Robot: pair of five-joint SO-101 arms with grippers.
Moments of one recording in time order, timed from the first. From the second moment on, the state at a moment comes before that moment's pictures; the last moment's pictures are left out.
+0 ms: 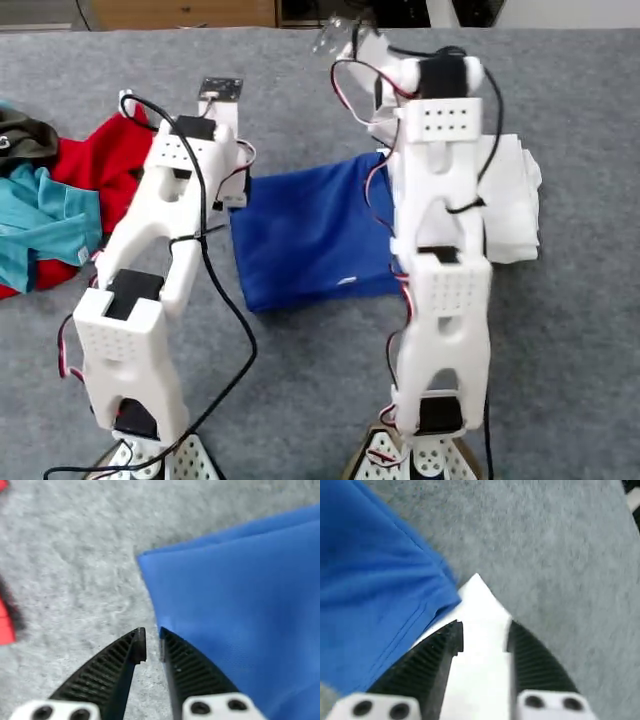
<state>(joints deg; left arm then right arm) 6.9 22.8 -11.3 74.3 -3.2 -6.9 41.6 -69.1 101.2 44.0</state>
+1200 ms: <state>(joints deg) 4.1 70.9 -76.8 98.5 16.7 -7.9 33.1 -11.7 57.0 26.2</state>
